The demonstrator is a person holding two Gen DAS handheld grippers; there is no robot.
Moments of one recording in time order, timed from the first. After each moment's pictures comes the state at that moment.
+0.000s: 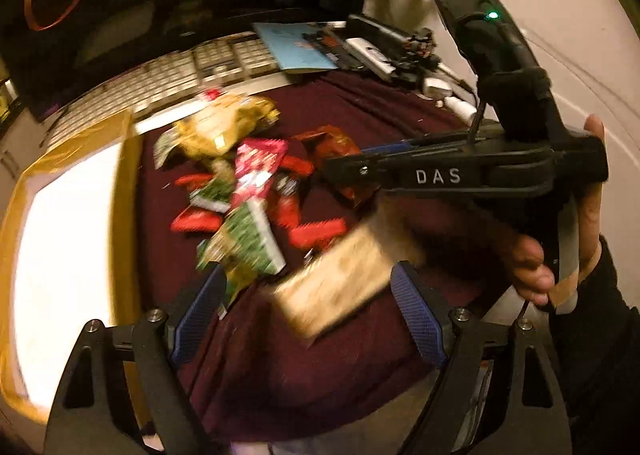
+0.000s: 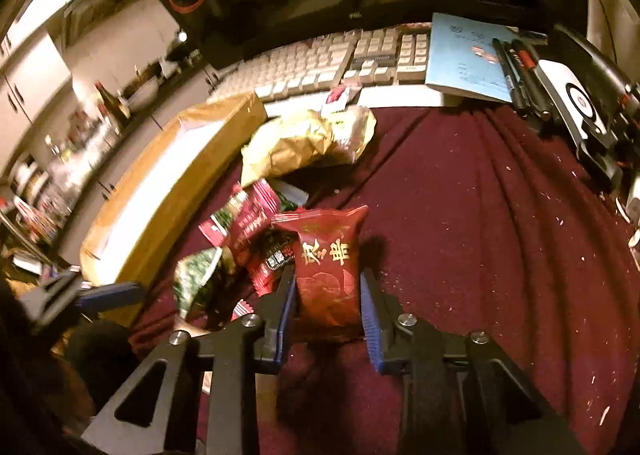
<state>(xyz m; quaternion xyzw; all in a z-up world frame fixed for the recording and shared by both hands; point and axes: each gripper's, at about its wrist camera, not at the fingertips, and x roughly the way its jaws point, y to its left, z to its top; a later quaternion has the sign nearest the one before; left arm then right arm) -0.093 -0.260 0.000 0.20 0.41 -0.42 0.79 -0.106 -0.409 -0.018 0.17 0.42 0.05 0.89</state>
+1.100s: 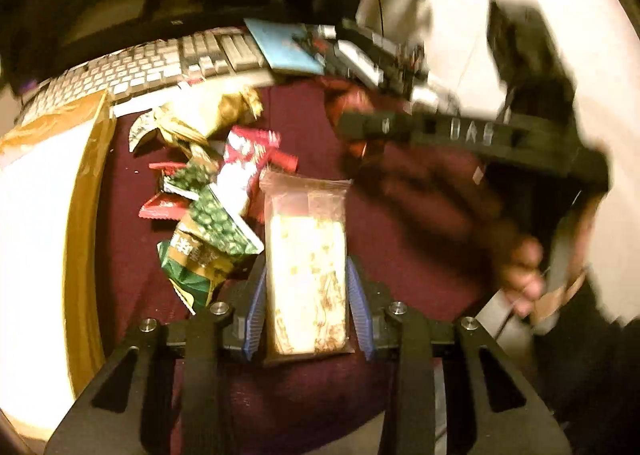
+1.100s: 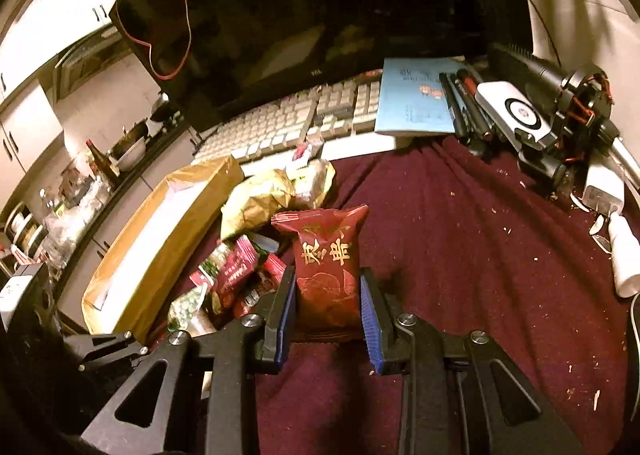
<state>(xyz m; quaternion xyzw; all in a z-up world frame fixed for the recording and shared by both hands) -0.090 -0.236 -0.013 0.11 0.41 -0.45 0.79 -0.131 -0.430 -0.007 0.20 0.33 0.00 0.92</state>
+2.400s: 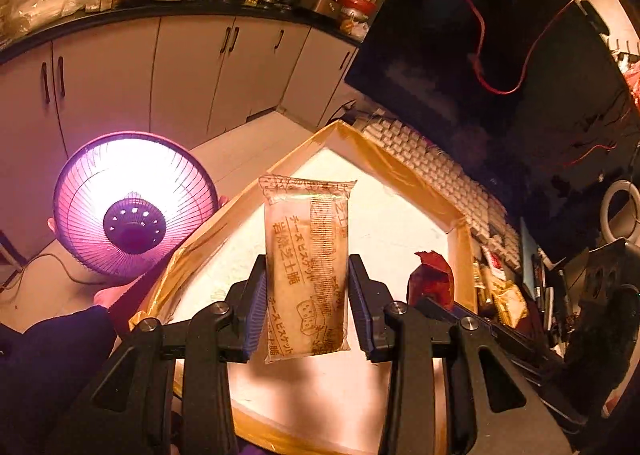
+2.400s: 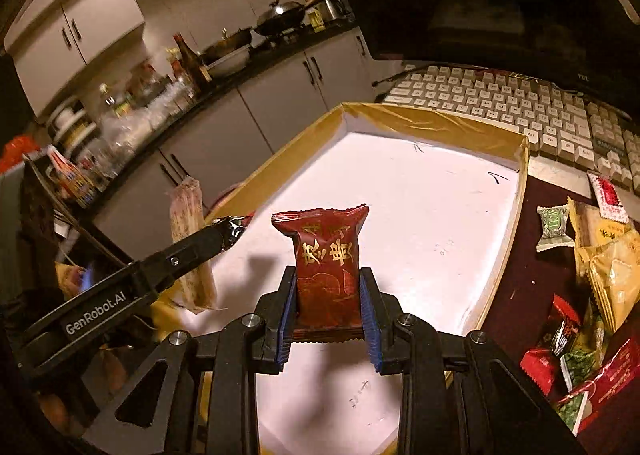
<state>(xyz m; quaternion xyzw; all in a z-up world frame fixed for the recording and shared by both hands) 0.028 -0.010 0.001 -0.17 0.39 -0.09 0.90 -0.001 -0.170 0.011 0.08 0.41 0.16 0.90</state>
